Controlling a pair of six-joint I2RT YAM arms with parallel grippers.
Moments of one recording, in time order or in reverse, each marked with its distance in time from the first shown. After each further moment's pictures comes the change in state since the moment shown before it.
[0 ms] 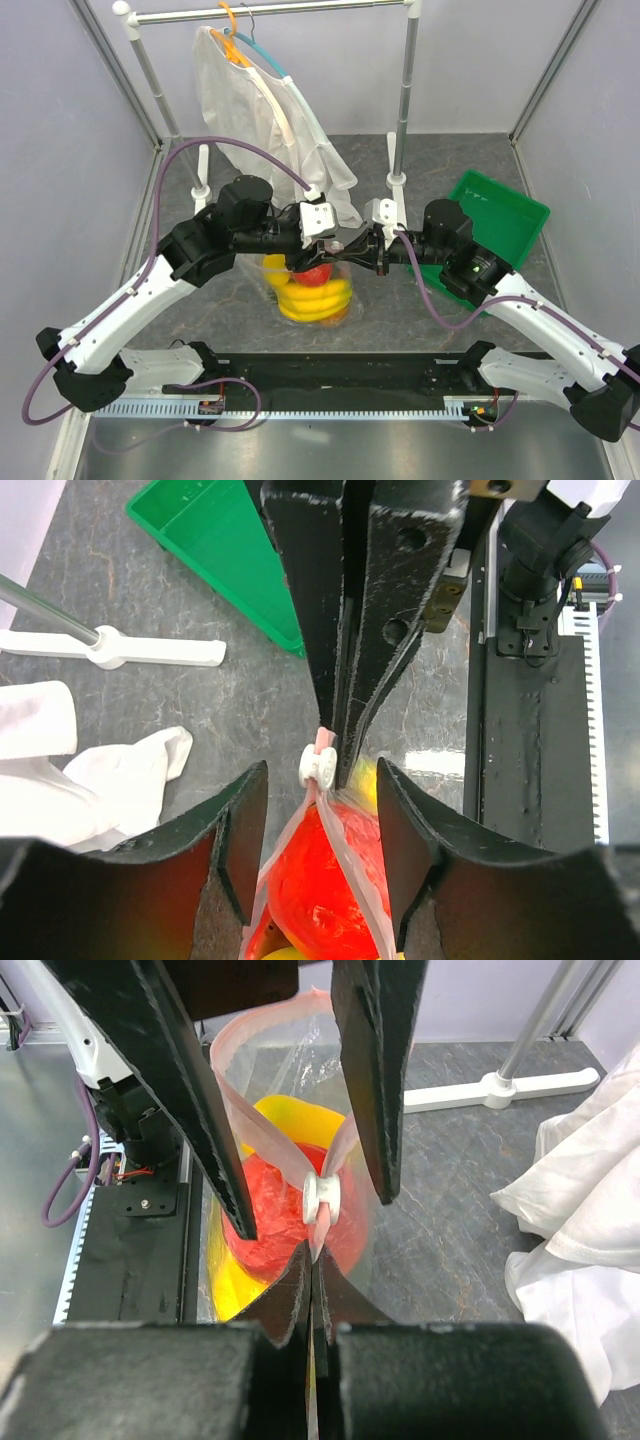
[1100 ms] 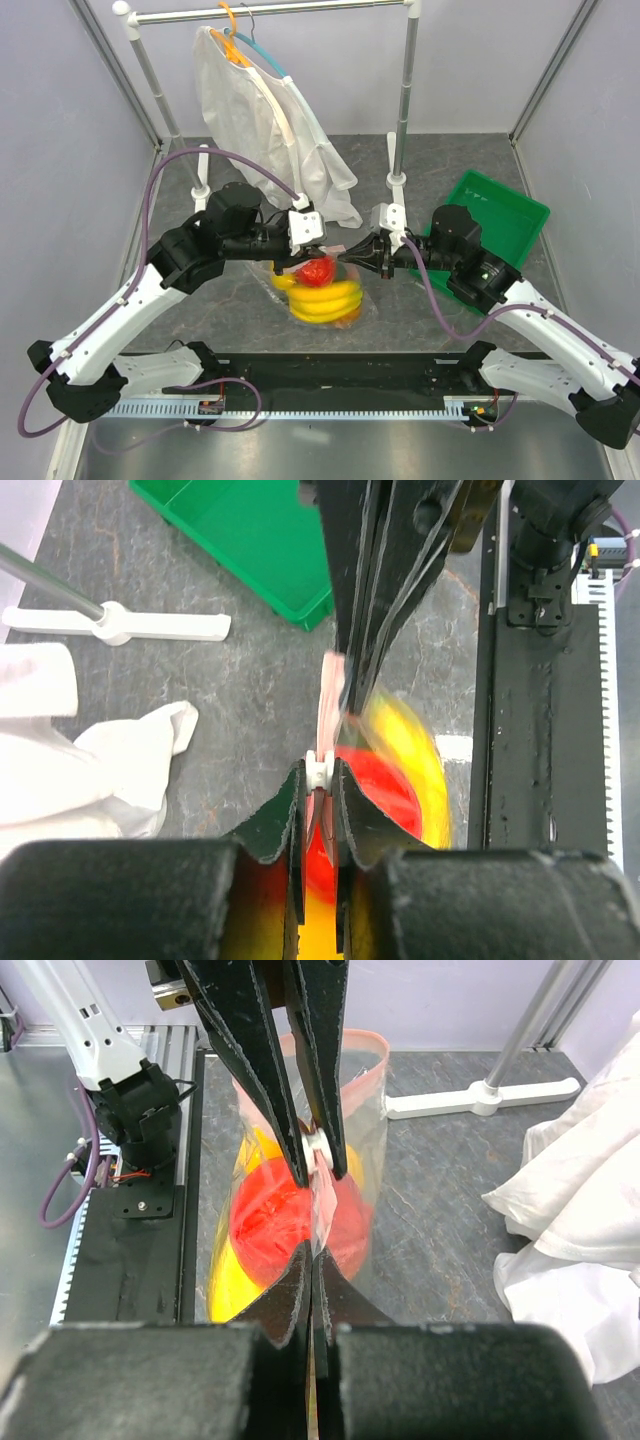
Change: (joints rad) left arm 0.039 -0.058 -0.055 -0.037 0.004 0.049; right arm 0.011 -0.055 -0.009 -0.023 0.032 -0.011
